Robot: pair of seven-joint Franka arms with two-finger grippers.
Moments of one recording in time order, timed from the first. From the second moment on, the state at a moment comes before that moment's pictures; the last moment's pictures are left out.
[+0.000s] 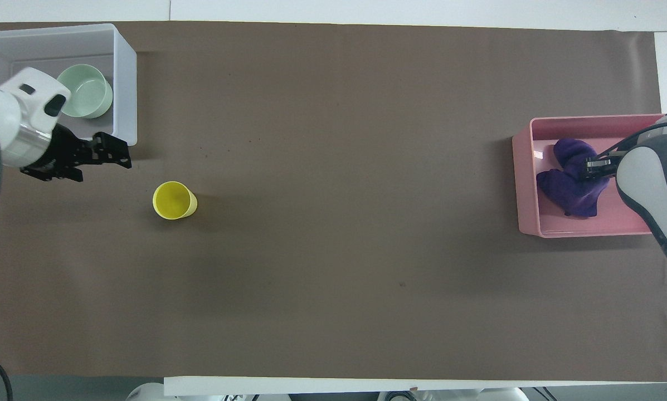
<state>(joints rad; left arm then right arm) -0.12 -0.01 -0.07 -2.07 -0.10 1.99 -0.28 -0.22 0.15 -0.02 -2.02 0.03 2.09 -0.25</state>
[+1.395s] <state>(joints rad) -0.06 -0.05 -0.05 -2.00 -0.10 2.05 -0.36 -0.03 -0.05 0.01 -1.59 0.04 1.38 -0.15</state>
